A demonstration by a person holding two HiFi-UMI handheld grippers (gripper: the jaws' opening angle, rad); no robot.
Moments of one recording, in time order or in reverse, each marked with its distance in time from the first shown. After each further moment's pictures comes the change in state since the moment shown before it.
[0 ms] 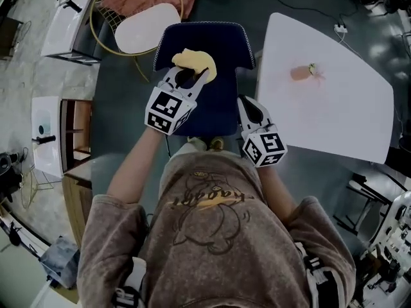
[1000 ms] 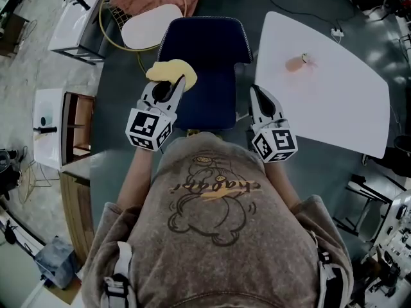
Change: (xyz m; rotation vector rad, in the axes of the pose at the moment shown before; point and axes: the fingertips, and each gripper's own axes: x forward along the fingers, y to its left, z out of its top) left arm -0.125 -0.028 0.013 -0.062 -0.127 0.180; right arm -0.072 0.021 0.054 -0.087 -0.161 -0.036
